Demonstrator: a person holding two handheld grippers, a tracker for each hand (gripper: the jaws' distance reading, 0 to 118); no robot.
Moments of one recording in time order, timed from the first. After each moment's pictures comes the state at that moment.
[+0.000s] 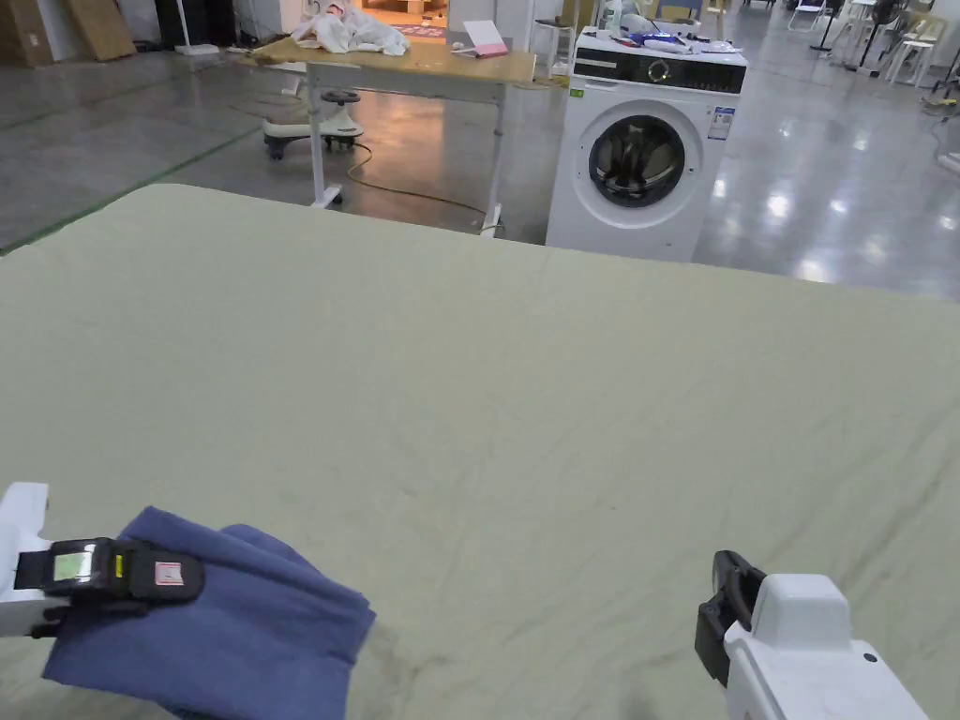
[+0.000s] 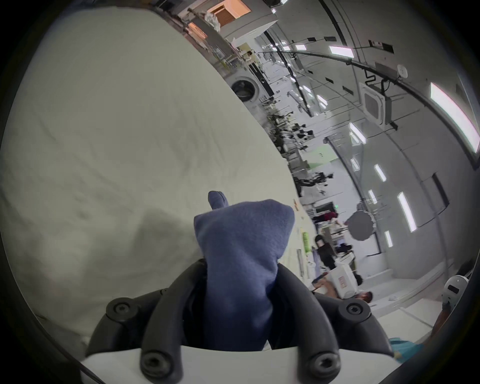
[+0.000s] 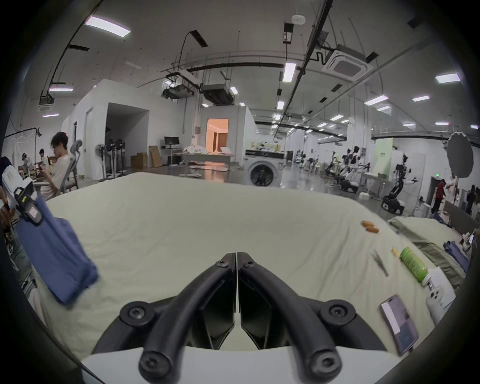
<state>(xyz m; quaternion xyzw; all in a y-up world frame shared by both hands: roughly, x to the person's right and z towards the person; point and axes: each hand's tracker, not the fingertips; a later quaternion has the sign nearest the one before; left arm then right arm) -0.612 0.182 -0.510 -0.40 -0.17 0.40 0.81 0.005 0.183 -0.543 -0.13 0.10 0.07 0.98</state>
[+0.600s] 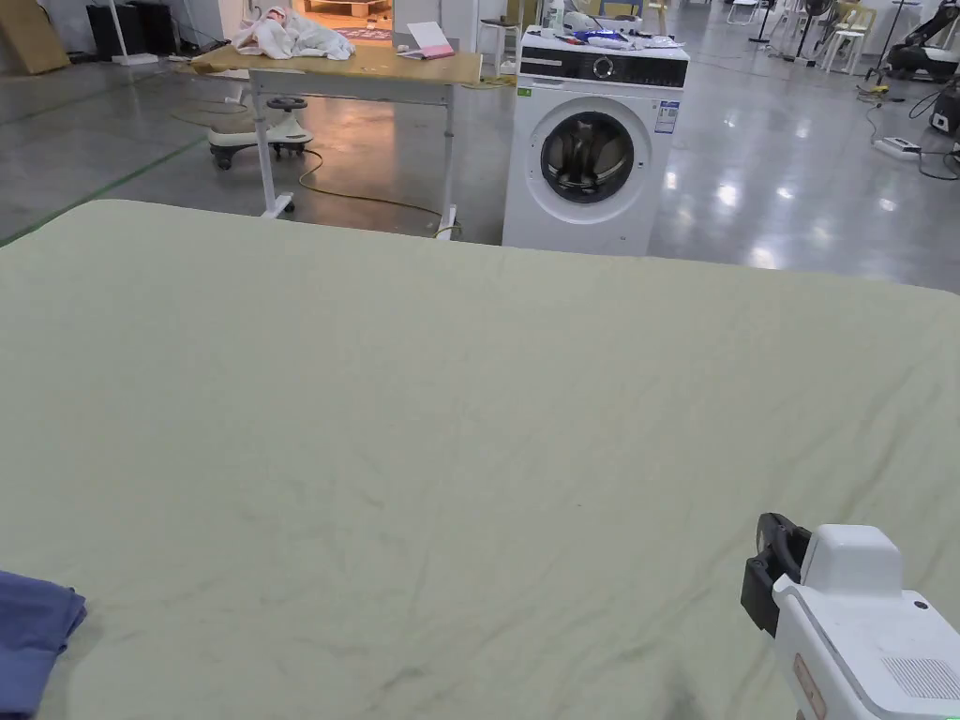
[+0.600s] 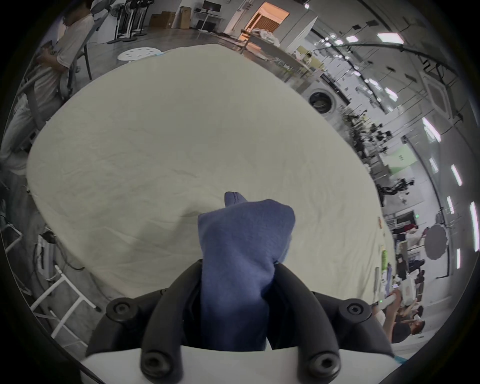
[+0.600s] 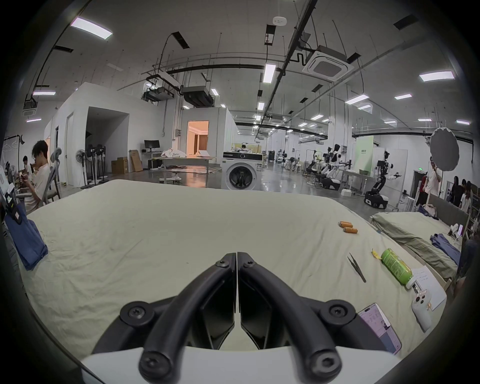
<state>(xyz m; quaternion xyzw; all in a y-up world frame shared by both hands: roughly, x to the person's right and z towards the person) -0.732 0.237 -0.491 -0.49 0.06 0.29 0.82 0.044 0.194 -0.558 -0.14 0.05 0.05 0.99</state>
